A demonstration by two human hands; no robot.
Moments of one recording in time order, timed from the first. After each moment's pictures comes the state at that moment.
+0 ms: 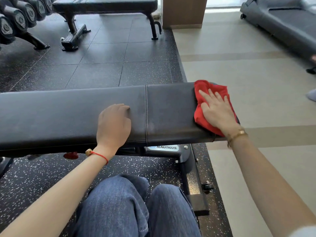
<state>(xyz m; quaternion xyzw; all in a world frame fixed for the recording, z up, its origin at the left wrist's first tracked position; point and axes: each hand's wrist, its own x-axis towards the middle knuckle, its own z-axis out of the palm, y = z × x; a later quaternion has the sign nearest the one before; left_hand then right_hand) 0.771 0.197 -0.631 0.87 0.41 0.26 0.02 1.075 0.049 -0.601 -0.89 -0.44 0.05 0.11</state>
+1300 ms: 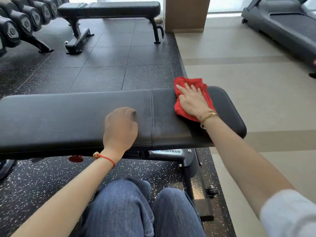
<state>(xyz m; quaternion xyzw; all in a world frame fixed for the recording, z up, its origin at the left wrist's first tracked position) 0.773 0.198 -0.630 0.87 0.42 0.25 0.02 1.039 0.140 -0.593 -0.85 -0.50 0.08 0.13</state>
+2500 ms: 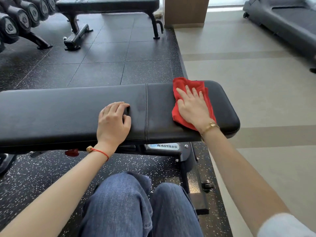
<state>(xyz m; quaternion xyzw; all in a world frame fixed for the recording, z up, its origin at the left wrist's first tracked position) 0.772 0.198 -0.635 0.87 0.42 0.27 0.02 1.016 0.092 -0.599 -0.86 -0.49 0.04 0.12</state>
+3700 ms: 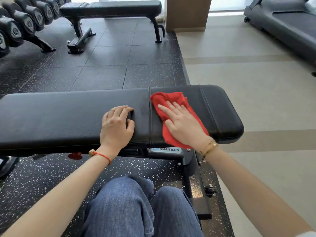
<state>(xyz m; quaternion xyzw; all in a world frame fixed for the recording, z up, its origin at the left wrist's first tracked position) 0.769 0.196 -0.629 0.87 0.41 0.26 0.03 0.972 0.076 -0.607 -0.77 -0.62 0.05 0.15</state>
